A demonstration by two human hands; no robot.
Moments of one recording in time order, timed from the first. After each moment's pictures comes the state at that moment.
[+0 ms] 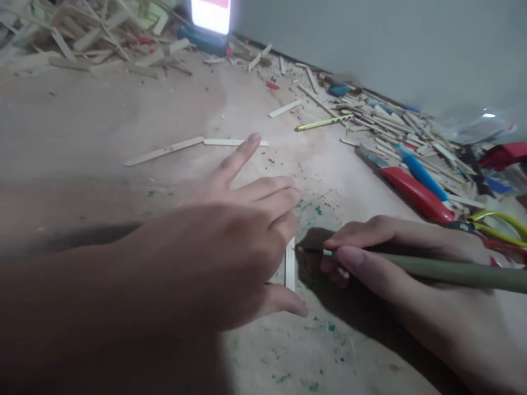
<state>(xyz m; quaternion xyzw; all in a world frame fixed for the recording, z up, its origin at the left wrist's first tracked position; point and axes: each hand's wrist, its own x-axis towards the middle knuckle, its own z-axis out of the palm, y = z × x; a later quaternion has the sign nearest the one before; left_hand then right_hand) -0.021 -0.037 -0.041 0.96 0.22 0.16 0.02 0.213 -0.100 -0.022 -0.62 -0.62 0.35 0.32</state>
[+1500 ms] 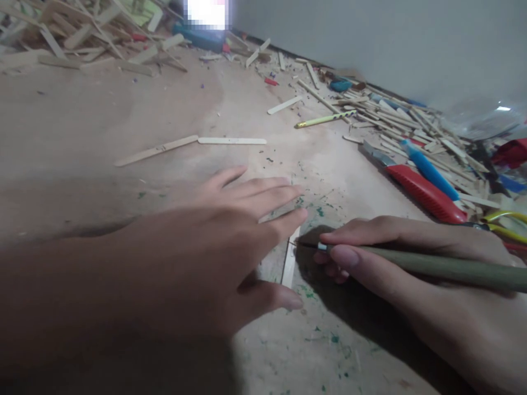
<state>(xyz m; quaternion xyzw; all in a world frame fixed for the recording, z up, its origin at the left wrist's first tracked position) -0.028 -0.030 -0.045 0.95 0.24 0.13 0.12 0.224 -0.092 -0.017 -0.62 -0.61 0.41 0.29</state>
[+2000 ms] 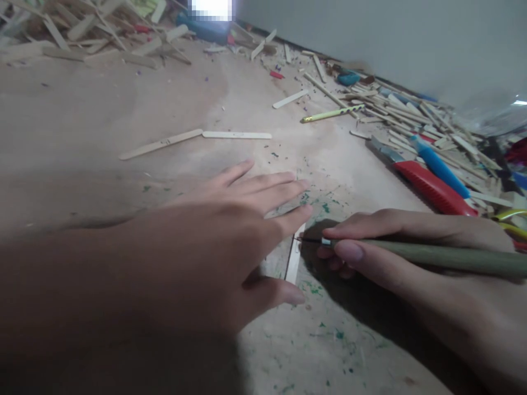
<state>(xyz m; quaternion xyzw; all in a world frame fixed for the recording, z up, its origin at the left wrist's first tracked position) -0.025 -0.030 -0.040 0.95 0.26 0.08 0.17 0.216 -0.091 -0.015 -0.68 -0.58 0.35 0.26</state>
